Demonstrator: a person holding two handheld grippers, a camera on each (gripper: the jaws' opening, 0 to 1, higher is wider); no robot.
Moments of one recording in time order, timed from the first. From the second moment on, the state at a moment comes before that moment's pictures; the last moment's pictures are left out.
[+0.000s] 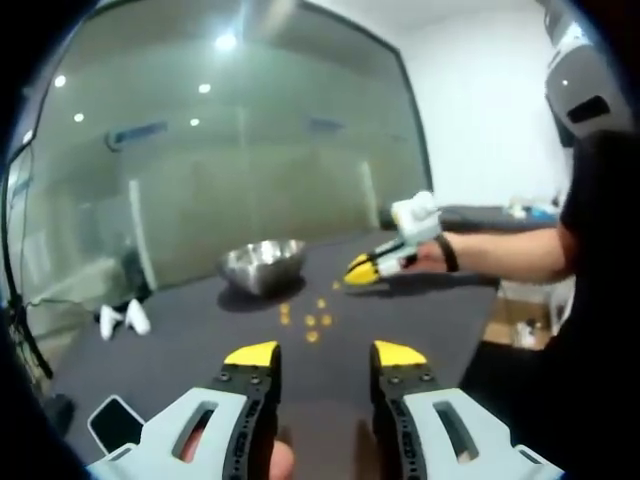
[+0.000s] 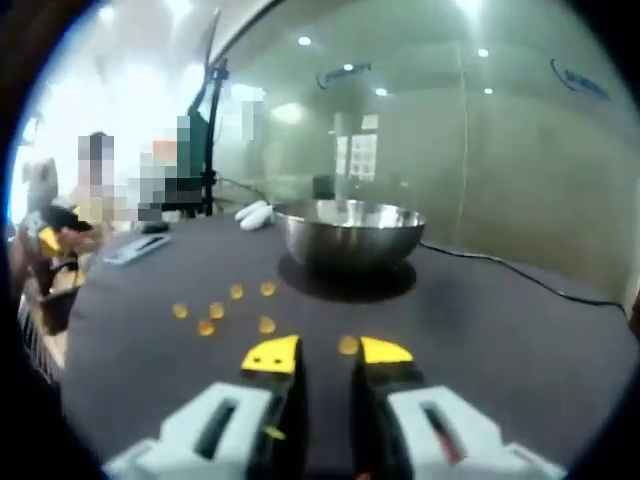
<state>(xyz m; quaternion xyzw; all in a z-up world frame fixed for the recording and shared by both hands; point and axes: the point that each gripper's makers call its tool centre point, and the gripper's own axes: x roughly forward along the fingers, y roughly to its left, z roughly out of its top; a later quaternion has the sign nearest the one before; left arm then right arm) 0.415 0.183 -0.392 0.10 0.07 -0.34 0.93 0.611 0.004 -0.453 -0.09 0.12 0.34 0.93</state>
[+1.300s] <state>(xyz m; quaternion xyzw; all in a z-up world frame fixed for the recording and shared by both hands) 0.412 0.191 -0.400 0.10 0.09 -0.34 0.93 0.642 0.015 -0.478 -0.11 0.14 0.34 0.92</state>
